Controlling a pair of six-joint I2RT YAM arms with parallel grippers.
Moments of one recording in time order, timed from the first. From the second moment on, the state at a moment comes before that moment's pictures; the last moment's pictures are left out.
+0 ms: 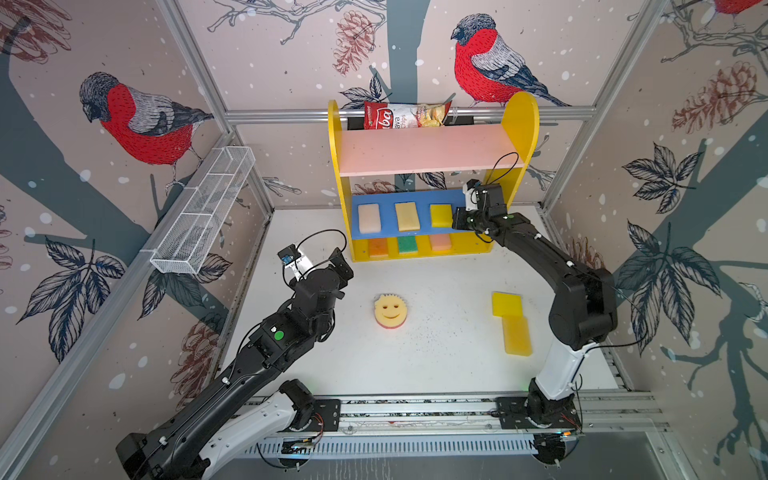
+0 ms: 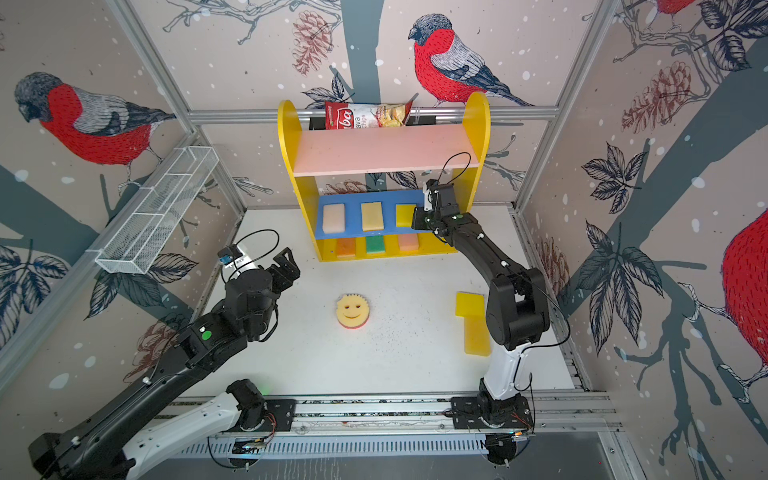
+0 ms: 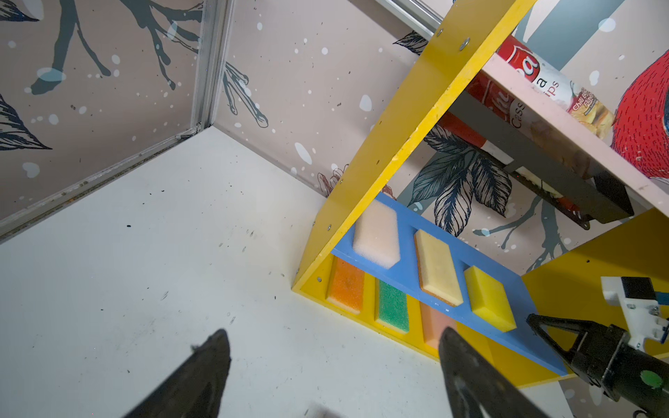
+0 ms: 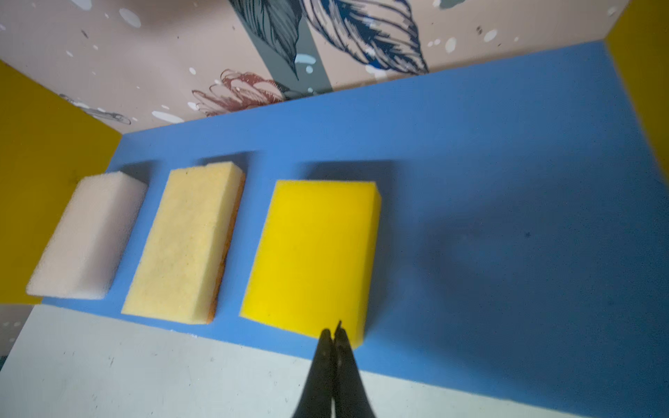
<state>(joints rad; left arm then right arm) -0.72 0.80 0.87 -0.44 -0.78 -0.79 0.36 1.84 1.55 -0.37 -0.16 0.26</state>
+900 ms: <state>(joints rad) -0.69 0.81 0.87 -0.44 -0.75 -0.79 0.35 1.89 1.55 -0.37 -0.19 0.29</state>
